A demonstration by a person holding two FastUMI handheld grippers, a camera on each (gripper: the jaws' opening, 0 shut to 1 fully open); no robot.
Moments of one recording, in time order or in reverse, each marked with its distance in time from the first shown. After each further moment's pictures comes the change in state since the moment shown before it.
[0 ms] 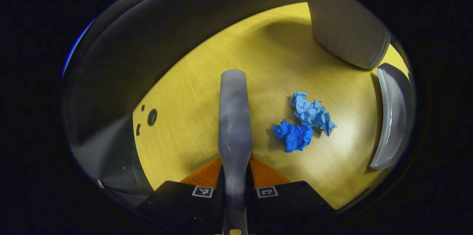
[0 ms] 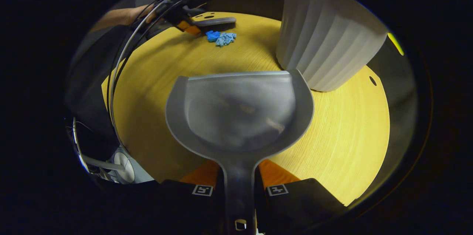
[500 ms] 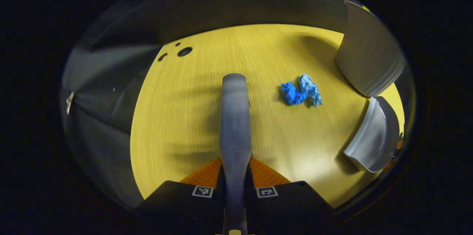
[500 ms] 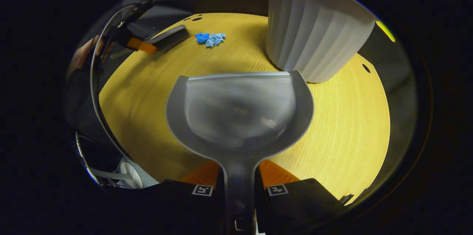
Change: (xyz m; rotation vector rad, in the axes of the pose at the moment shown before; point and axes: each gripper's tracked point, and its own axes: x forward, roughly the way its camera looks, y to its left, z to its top) left arm -0.059 -0.019 -0.090 -0.500 0.055 0.015; right arm -0.006 -0.001 0.000 0.098 0.007 -0.027
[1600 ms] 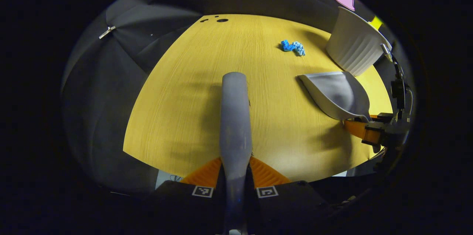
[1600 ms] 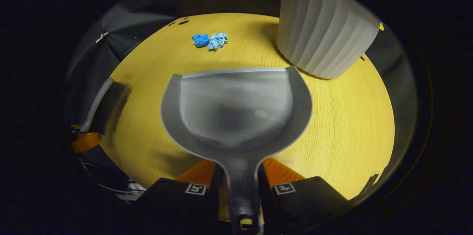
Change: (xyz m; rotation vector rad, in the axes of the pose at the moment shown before) left arm -0.127 -0.048 -0.210 -0.334 0.062 -0.006; right arm 0.038 0.063 0.024 0.162 -0.016 -0.095
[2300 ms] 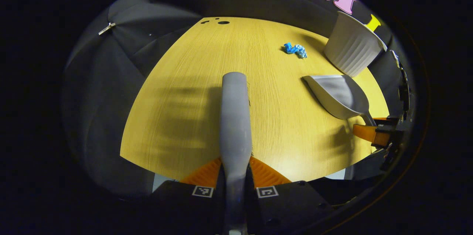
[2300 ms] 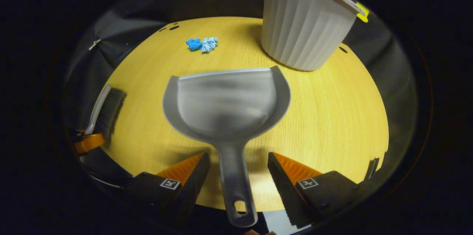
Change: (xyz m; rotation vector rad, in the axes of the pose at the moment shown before) left arm 0.012 0.035 -0.016 -0.001 -0.054 -0.060; right arm -0.026 0.001 -0.019 0.077 -0.001 -0.080
